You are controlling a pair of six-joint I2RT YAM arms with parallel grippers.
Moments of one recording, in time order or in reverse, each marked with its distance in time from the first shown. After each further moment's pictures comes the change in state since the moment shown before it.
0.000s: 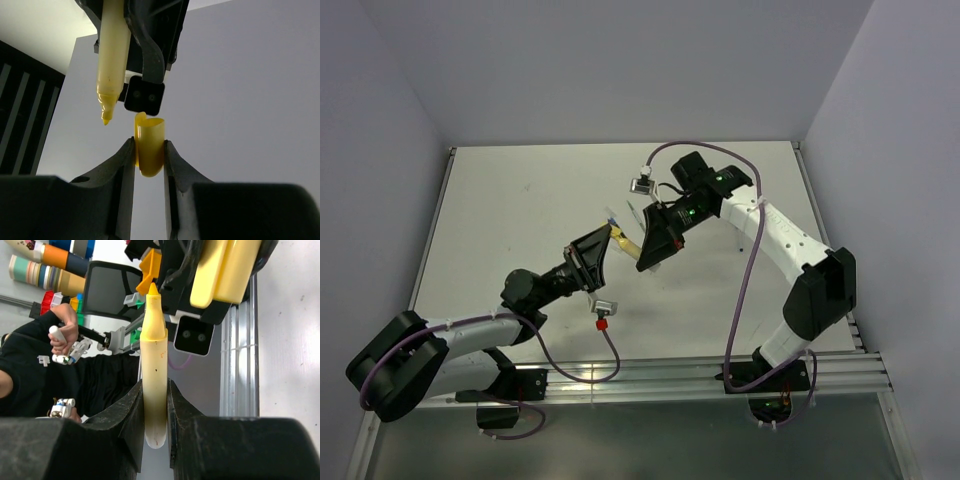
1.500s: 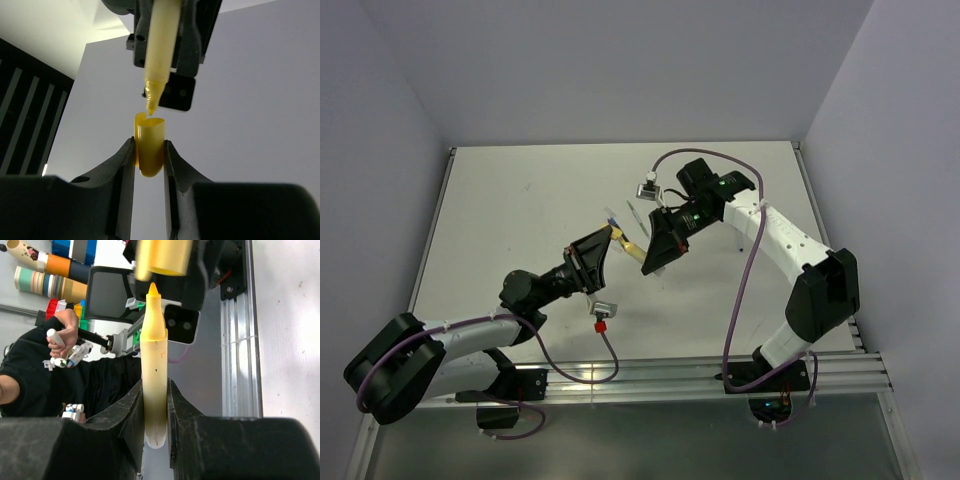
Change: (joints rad) left arm -0.007 -0.016 0.000 0.004 0.026 0.000; right arm -0.035 -0.028 -0.082 0.008 0.002 0.001
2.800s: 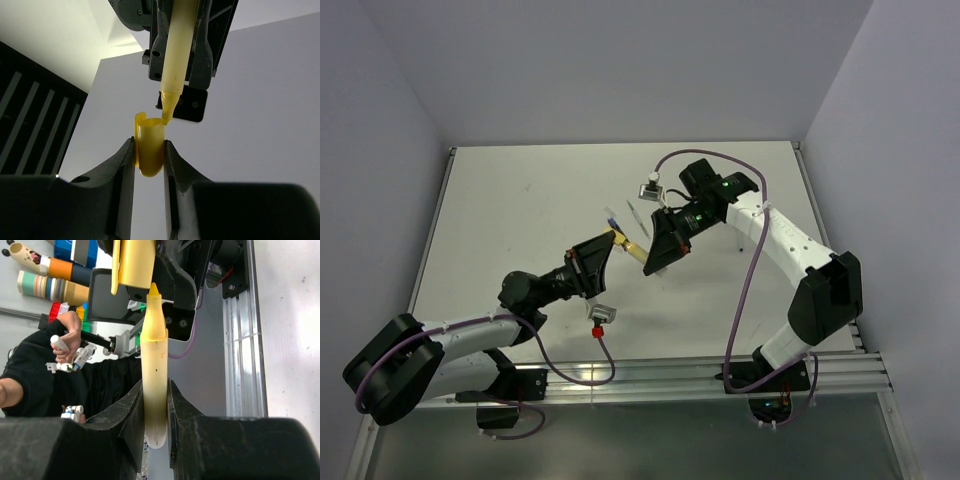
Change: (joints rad) left arm -0.009 -0.008 0.005 0.020 0.071 0.014; right arm -0.002 -0.018 -0.023 0.007 -0.005 0.023
